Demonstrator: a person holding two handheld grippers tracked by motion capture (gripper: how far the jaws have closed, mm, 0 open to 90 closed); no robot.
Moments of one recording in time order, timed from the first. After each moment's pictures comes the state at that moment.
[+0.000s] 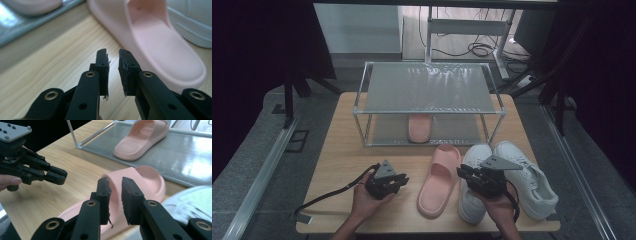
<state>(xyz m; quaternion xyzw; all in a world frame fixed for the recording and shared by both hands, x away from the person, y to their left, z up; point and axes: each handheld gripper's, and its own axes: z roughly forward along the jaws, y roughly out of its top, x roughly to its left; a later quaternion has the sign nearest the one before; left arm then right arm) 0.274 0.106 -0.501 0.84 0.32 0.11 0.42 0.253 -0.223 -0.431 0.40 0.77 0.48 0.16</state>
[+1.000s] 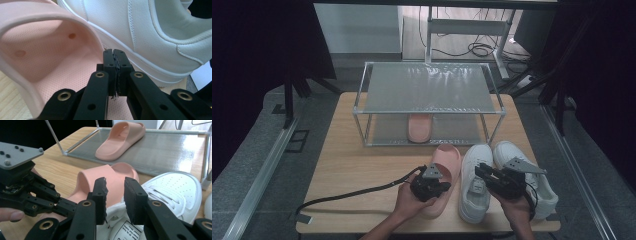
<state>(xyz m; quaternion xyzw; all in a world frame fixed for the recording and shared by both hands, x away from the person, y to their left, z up) 0.278 -0.007 -0.504 0.86 0.27 0.01 0.44 0.256 -0.271 -0.443 0.44 0.73 0.50 0.16</state>
